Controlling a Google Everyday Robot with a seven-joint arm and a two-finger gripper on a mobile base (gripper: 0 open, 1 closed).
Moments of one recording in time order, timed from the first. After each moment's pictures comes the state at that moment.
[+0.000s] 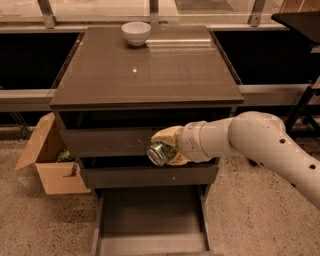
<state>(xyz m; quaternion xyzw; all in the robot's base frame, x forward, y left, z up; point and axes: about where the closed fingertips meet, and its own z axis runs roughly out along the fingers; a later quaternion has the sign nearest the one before) 0.523 -0.024 0.765 -0.85 0.29 -0.09 0.44</state>
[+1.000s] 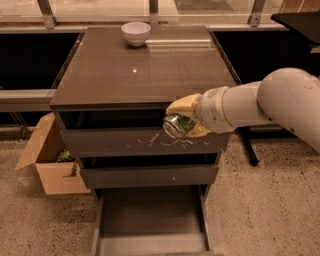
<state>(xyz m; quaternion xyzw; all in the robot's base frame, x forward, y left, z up) 0.544 -0.065 0.851 -0.86 0.24 -0.16 0.42</state>
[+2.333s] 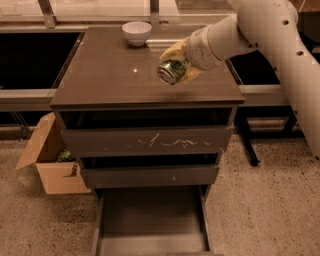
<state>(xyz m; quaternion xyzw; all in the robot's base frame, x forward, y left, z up) 0.681 -0.056 0.917 -0.88 0.19 -0.18 0.40</state>
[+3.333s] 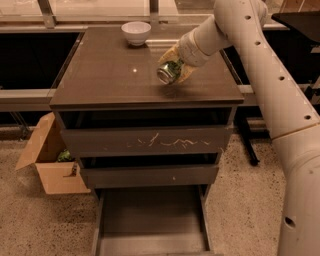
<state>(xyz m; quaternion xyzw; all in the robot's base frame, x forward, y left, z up) 0.748 -0.054 0.871 -0.90 0.23 -0.13 0.35</state>
